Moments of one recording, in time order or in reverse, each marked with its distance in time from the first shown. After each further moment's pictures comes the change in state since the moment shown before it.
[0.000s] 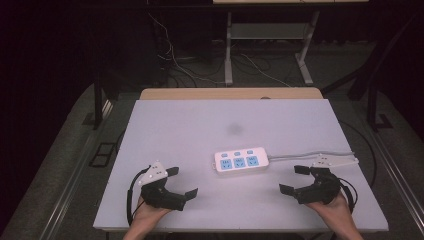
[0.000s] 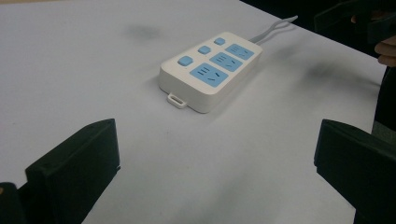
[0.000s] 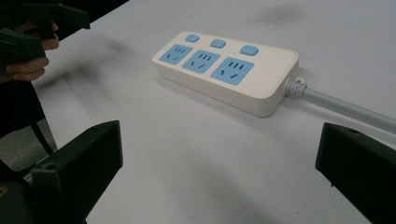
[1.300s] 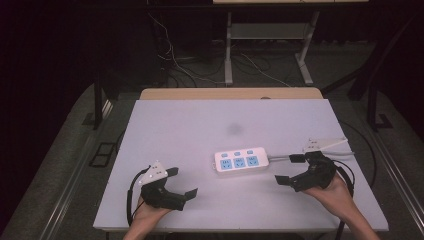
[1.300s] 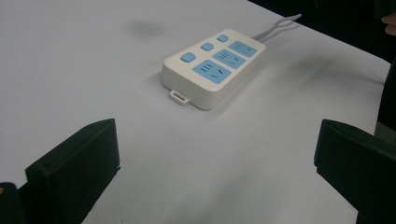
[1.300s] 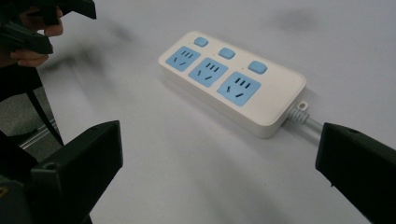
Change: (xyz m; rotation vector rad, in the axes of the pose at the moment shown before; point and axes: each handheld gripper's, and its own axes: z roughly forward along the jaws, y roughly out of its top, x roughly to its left) left arm 0.001 -0.002 0.001 0.003 0.007 -0.015; right arm 0.003 0.049 0.006 0.131 0.021 -0.086
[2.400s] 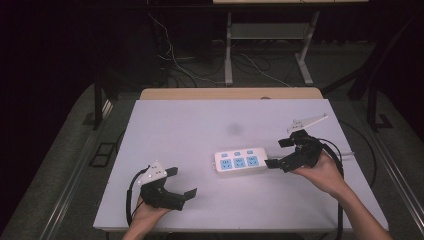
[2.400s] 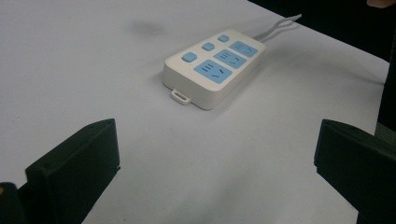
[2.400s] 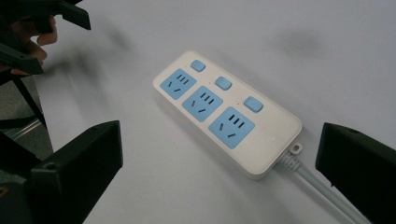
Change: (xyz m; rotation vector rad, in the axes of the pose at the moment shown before) left arm 0.001 0.000 -0.001 -0.001 0.000 0.000; right arm -0.011 0.051 0.021 0.077 0.024 -0.047
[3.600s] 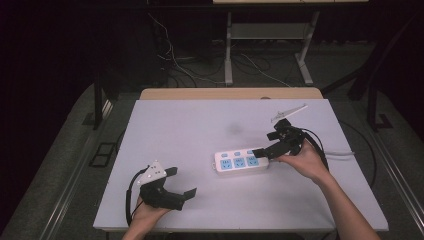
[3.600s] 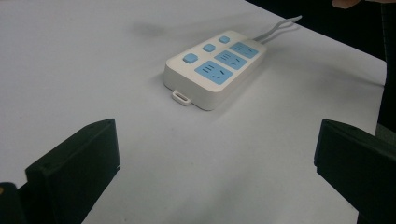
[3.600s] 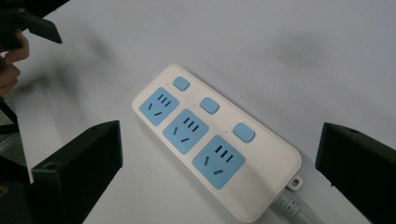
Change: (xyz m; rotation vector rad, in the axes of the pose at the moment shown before) left arm 0.000 0.000 -0.001 -0.002 0.001 -0.001; right arm -0.019 0.027 0.039 0.047 0.004 0.043
